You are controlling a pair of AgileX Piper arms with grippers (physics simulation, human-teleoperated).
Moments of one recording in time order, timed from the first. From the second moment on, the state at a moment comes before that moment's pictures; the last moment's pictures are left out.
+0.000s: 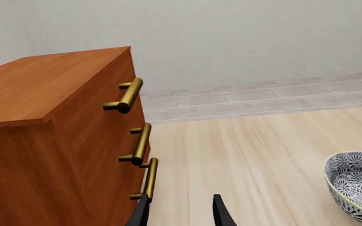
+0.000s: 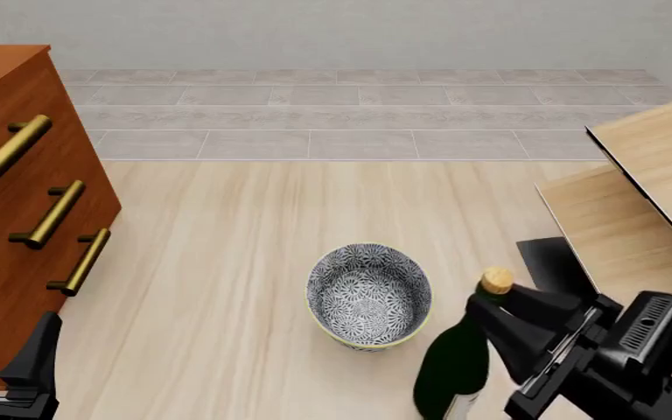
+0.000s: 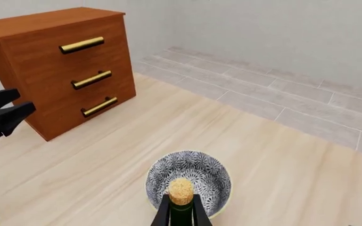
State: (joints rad) left arm 0.01 0.00 0.00 0.04 0.10; right arm 0.69 0.63 -0.17 -0.30 0.03
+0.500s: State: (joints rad) left arm 0.01 0.00 0.00 0.04 0.10; right arm 0.67 0.49 -0.25 -0.09 -0.01
